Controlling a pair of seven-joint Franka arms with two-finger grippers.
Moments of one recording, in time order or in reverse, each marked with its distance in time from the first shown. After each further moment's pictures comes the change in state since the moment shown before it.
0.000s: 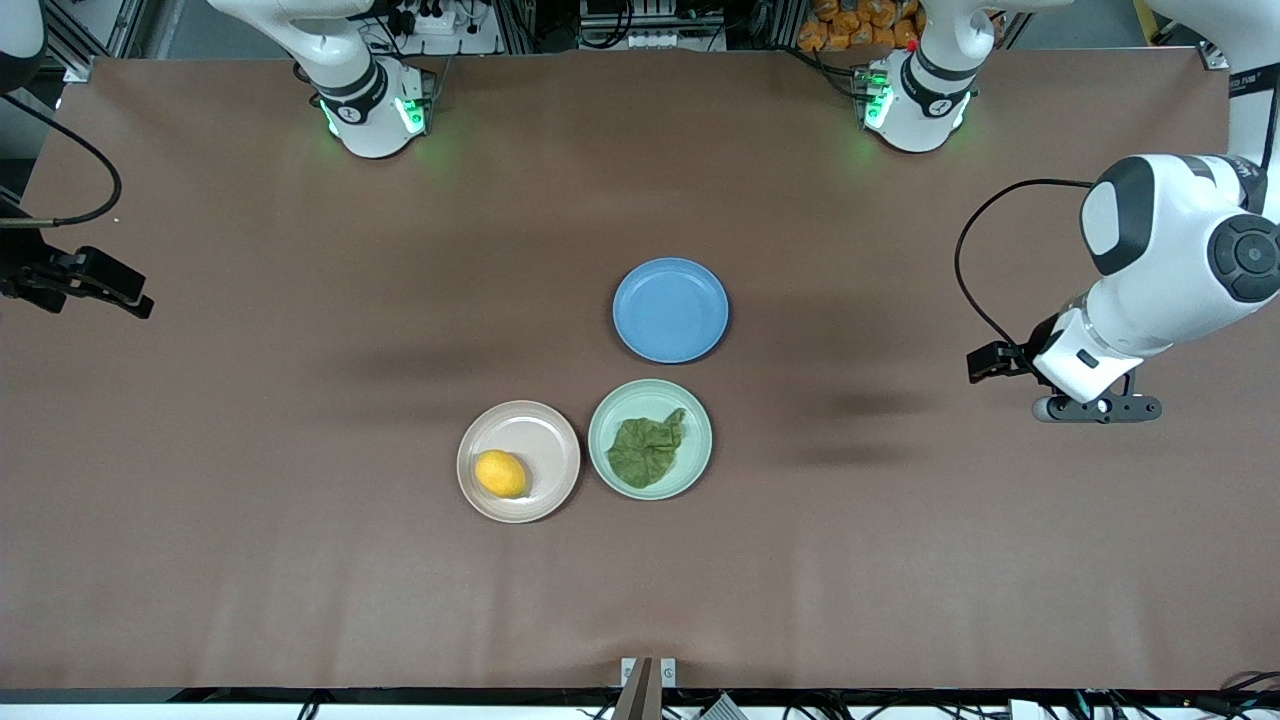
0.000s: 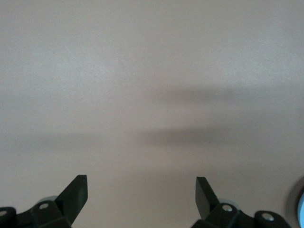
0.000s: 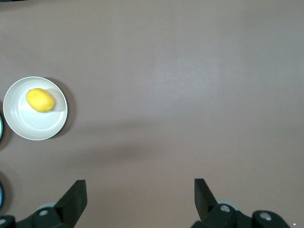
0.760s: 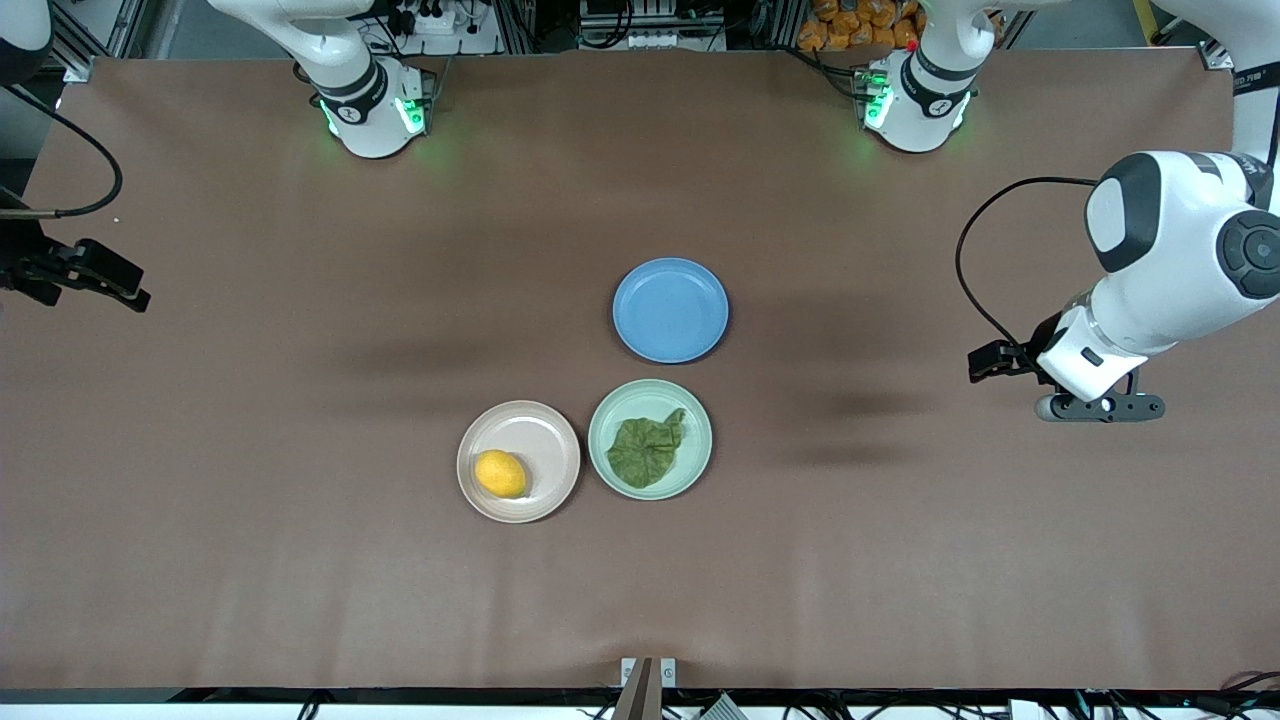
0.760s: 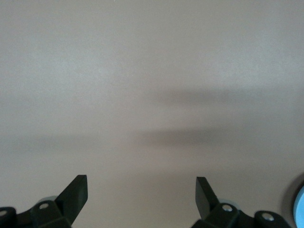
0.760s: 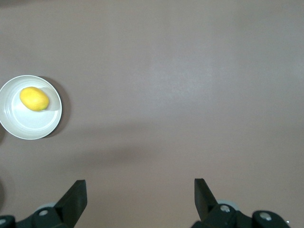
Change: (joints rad) left arm 0.049 -0.007 -0.050 0.002 0.000 0.000 0.000; right arm 0.000 -0.032 0.000 -0.039 -0.022 0.014 0.000
